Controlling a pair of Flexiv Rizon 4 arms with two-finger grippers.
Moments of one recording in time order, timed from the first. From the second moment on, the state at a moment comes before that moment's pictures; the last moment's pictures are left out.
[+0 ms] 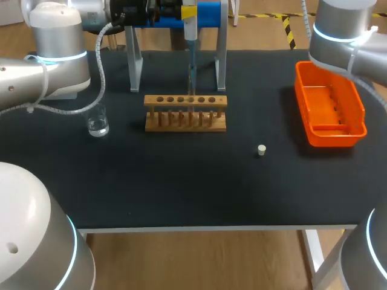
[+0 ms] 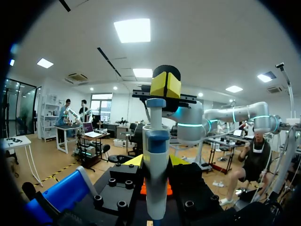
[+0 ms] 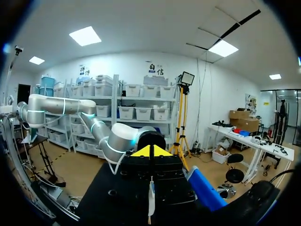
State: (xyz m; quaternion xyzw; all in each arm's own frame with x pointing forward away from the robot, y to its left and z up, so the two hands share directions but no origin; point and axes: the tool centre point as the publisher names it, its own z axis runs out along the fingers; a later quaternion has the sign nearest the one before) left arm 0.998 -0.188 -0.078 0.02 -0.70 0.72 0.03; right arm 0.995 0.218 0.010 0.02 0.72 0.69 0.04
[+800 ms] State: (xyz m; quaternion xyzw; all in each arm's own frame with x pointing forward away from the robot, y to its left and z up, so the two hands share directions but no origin) left arm 0.998 -0.188 -0.078 0.02 -0.70 0.72 0.03; right arm 1.009 0.253 0.003 0.02 0.72 0.69 -0.01
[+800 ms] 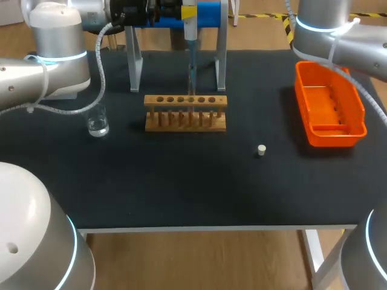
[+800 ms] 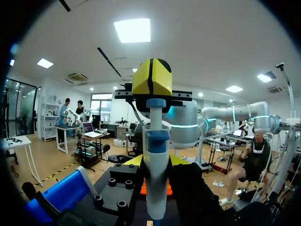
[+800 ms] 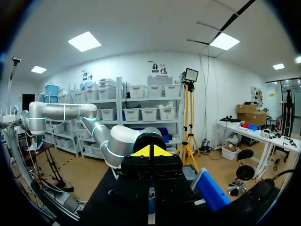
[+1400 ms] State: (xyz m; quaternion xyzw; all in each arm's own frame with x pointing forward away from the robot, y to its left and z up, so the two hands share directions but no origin) left arm 0.998 -0.187 -0.079 0.02 -0.70 0.72 0.03; right arm 1.009 0.255 -0.008 0.02 0.73 0.68 -0.02
